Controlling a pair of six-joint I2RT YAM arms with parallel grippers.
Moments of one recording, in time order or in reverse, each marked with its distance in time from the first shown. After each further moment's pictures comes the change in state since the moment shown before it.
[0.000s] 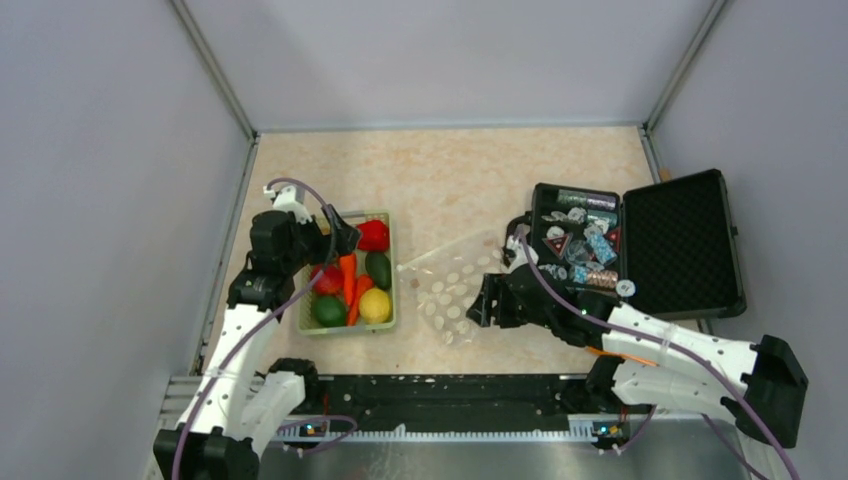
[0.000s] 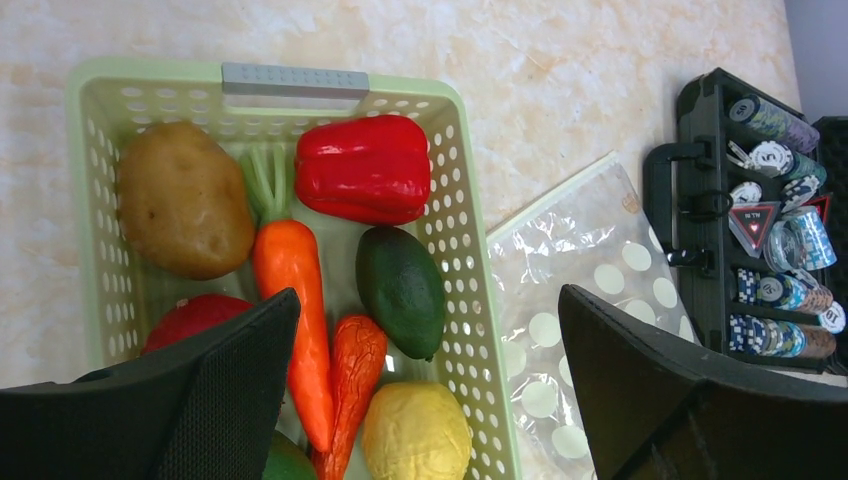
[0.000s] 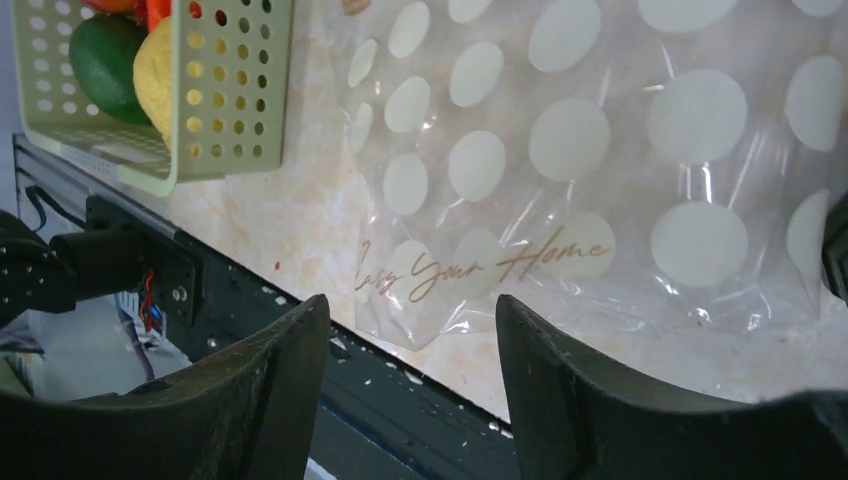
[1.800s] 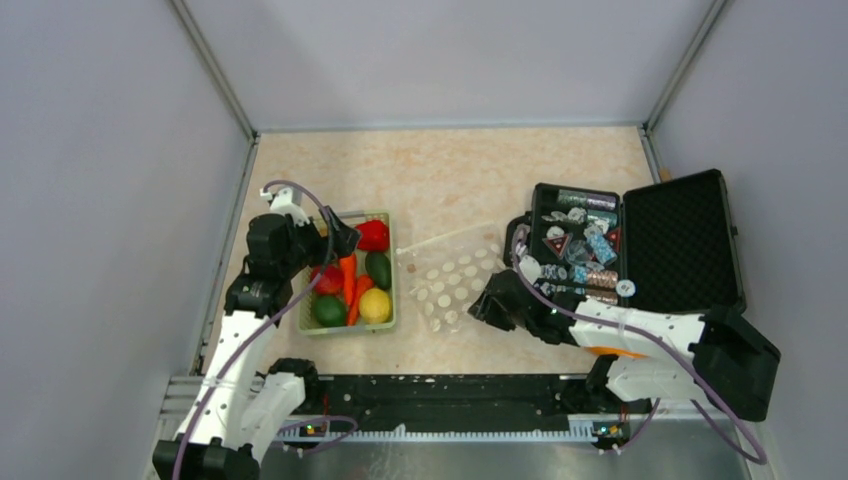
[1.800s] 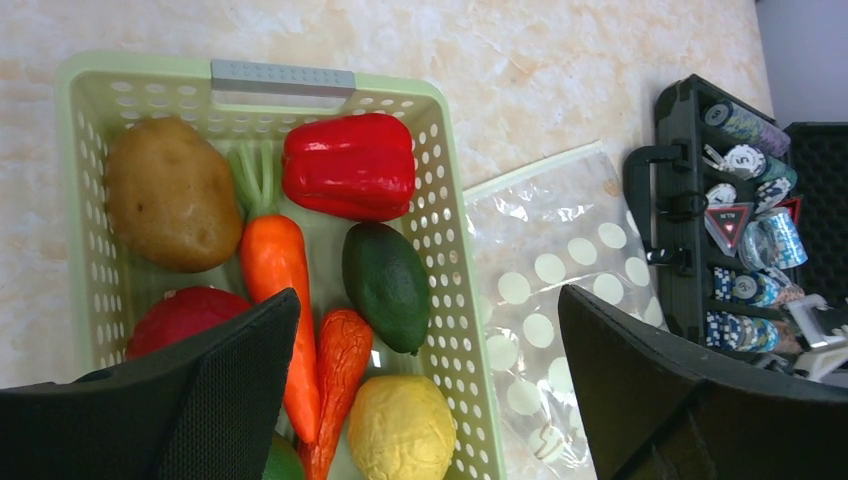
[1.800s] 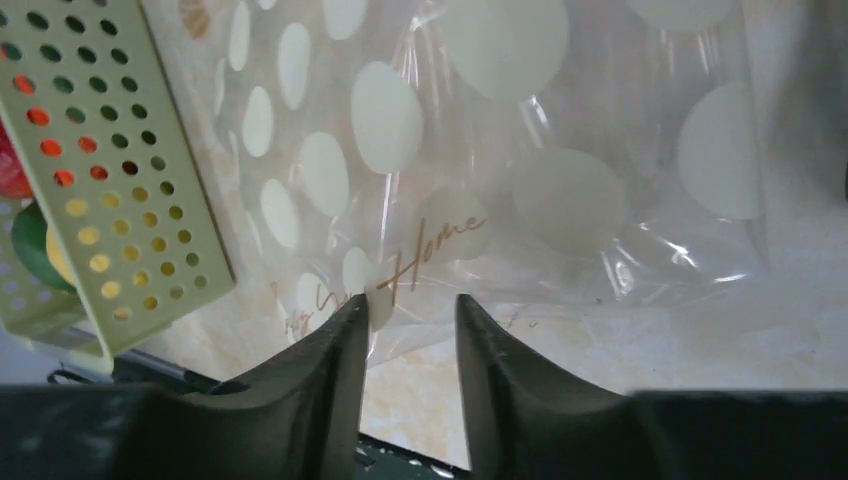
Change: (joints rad) left arm 0.000 -0.033 0.001 -0.021 0.015 -0.025; right arm 0.000 0.175 -0.084 0.125 0.144 0.385
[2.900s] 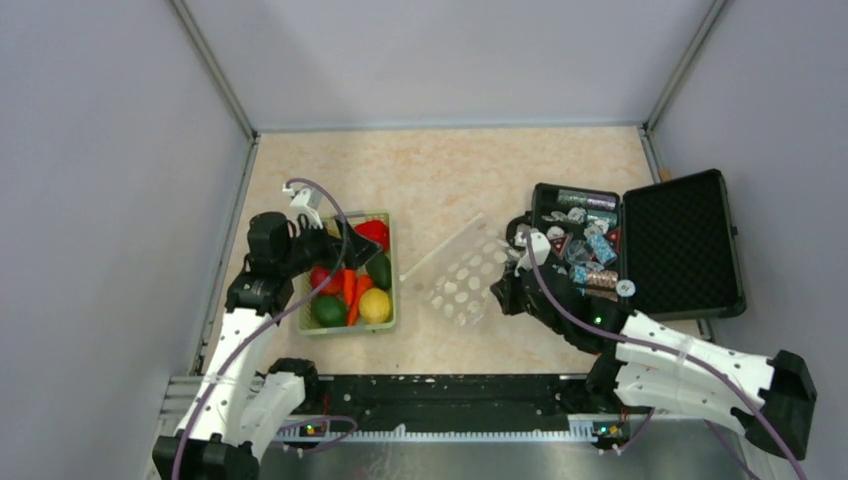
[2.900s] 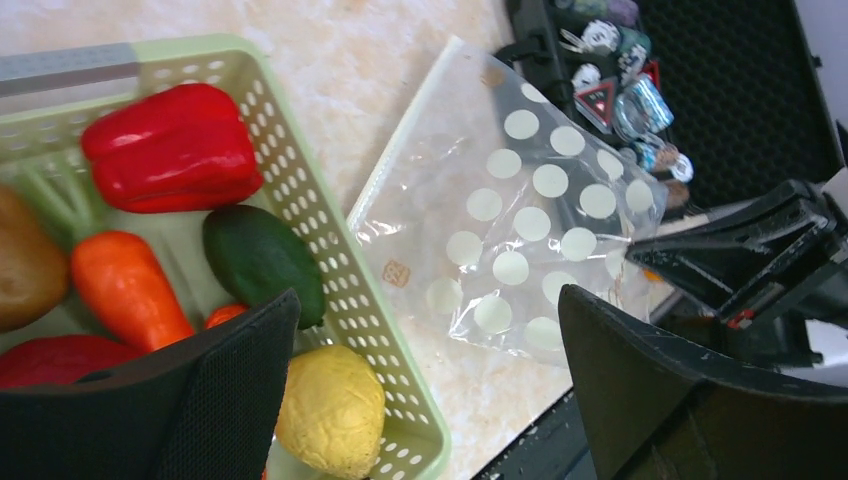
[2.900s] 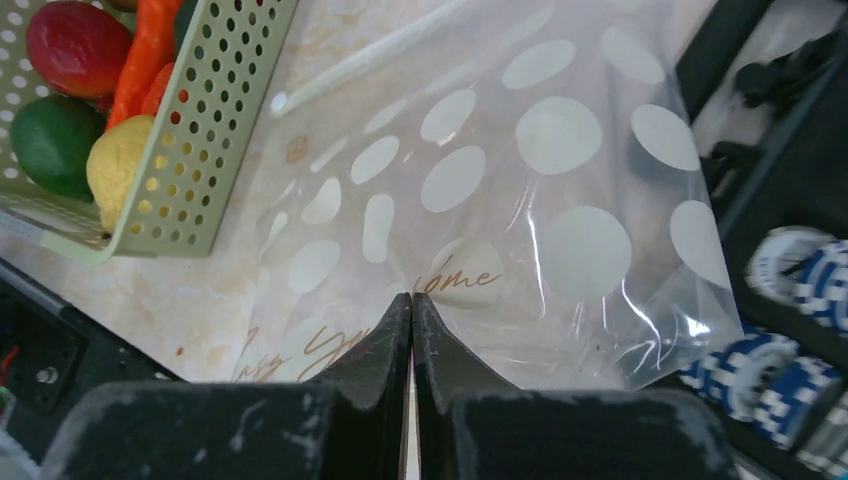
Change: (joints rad) left arm -0.001 -0.002 0.000 0.014 0.327 0.061; right arm -0.001 -0.260 0.032 -0.009 0.082 -0.621
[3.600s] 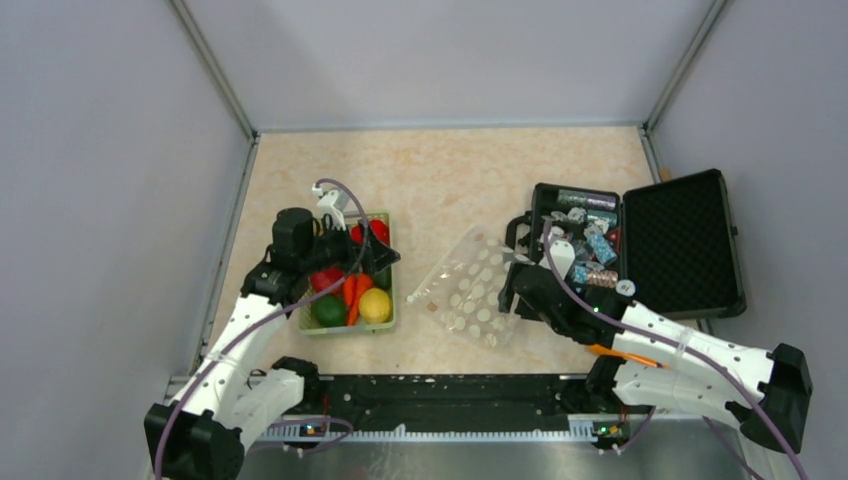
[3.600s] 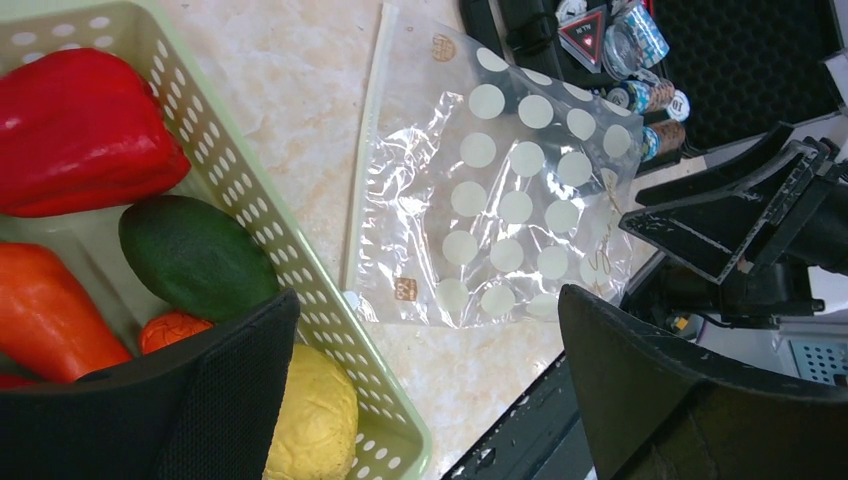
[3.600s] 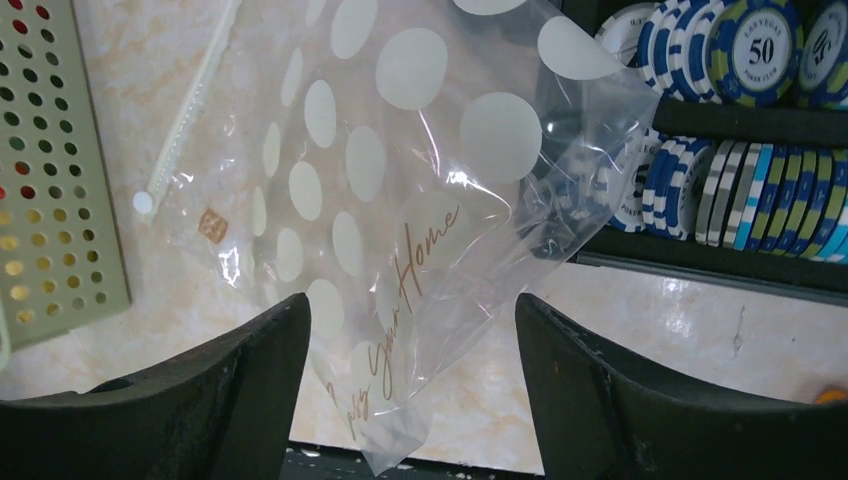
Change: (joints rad) left arm -0.152 0.109 0.000 0.043 0.005 0.003; right arm -0.002 0.015 0.114 -0.452 0.173 0.362
